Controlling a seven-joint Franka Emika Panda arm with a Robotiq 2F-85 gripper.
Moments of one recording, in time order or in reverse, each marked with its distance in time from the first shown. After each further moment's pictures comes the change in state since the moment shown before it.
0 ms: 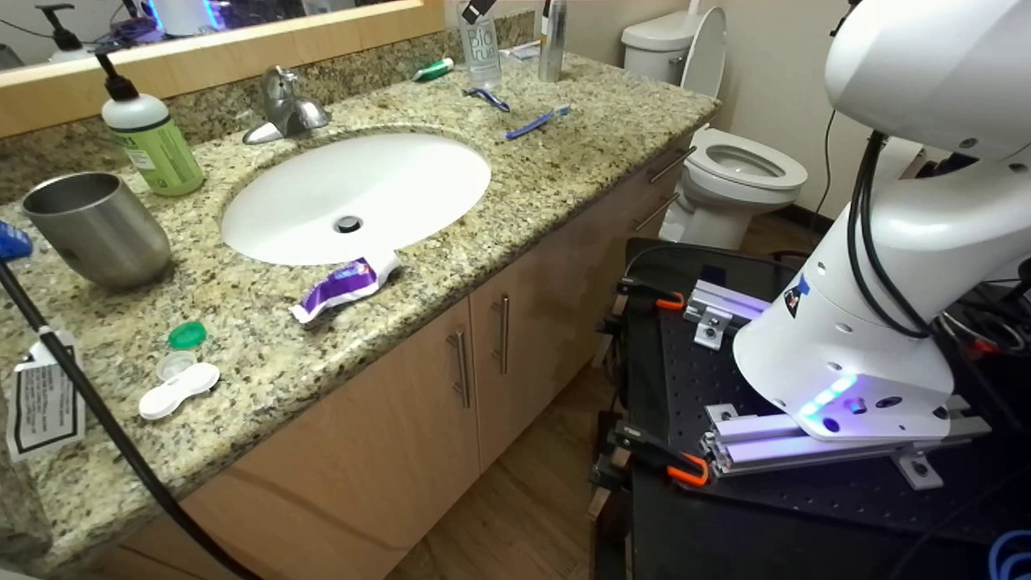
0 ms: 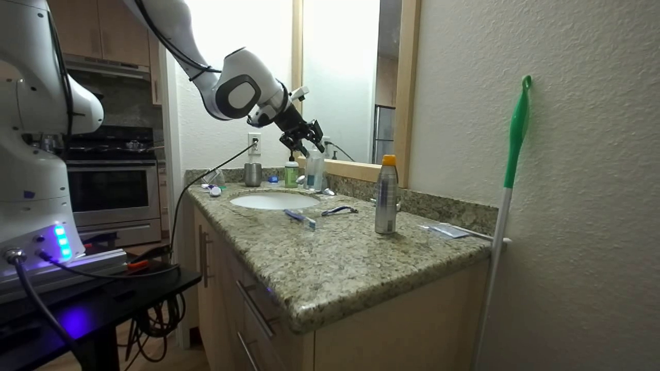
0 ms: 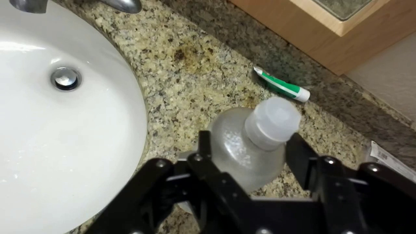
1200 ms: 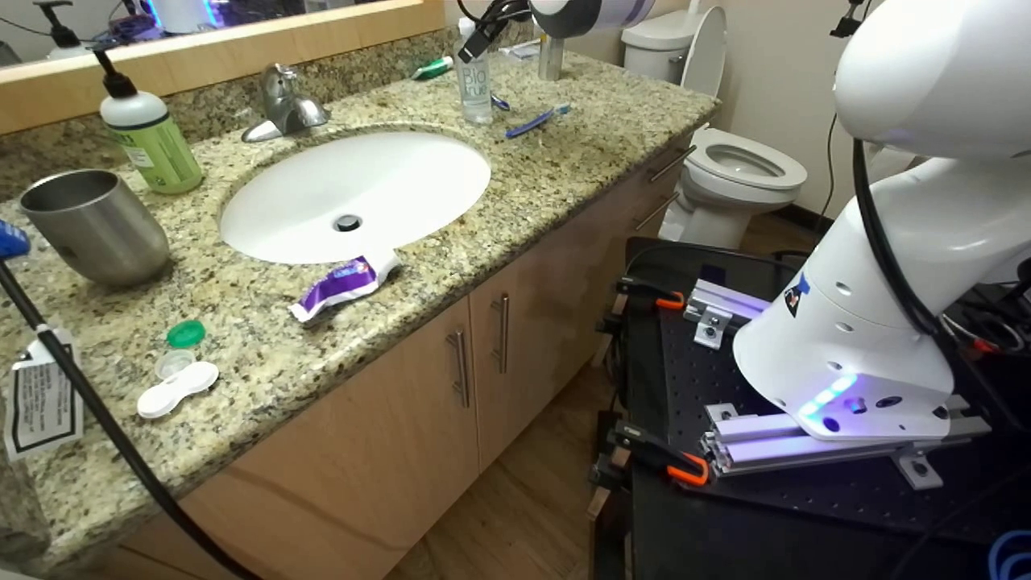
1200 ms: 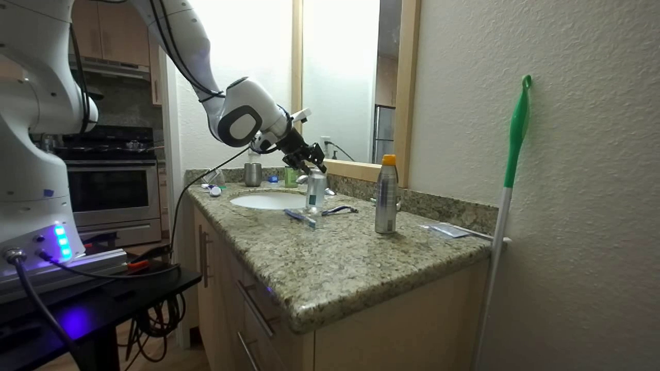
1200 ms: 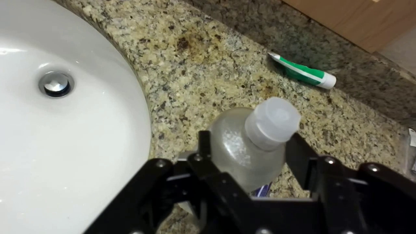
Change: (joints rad) arm 0.518 0.090 -0.514 0.012 0.085 0.201 -0.012
